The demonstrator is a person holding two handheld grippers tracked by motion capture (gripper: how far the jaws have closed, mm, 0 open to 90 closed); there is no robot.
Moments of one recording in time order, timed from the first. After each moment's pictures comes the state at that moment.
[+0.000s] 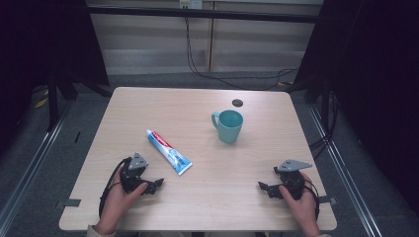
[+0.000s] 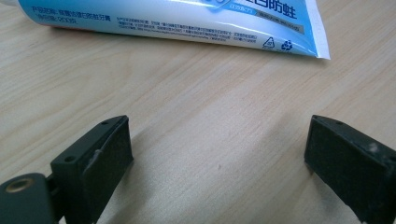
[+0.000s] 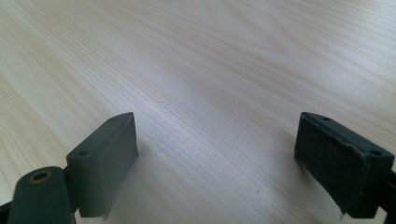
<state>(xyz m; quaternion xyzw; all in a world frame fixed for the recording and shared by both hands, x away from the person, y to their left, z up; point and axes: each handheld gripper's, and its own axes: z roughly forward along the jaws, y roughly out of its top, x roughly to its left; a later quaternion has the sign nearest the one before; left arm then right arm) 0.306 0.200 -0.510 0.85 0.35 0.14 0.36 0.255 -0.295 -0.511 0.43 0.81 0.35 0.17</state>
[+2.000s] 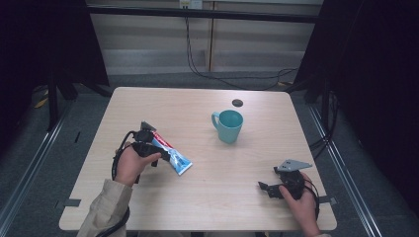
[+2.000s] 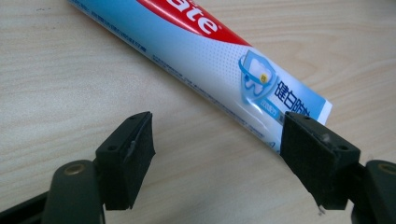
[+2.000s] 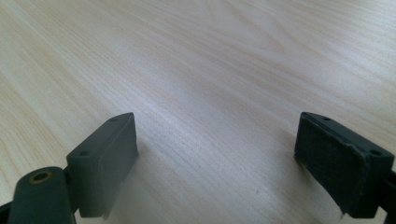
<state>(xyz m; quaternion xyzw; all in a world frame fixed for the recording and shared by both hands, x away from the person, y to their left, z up) 0.383 0.160 -0.458 0.77 0.59 -0.02 0.23 0.256 -0.295 -0.511 0.43 0.81 0.35 0.17</state>
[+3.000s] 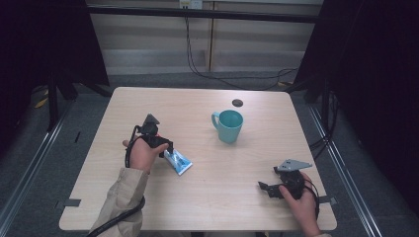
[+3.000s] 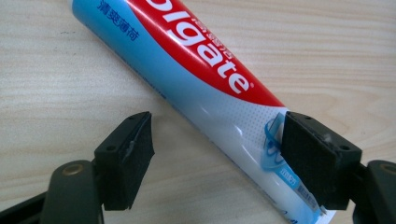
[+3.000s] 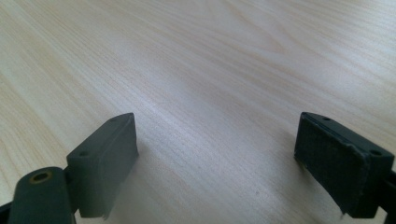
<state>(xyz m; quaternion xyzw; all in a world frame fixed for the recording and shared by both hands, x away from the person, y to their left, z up) 0.411 0.142 -0.465 0.72 0.66 0.00 0.19 0.256 -0.296 -0.512 0.43 0.81 0.35 0.17</state>
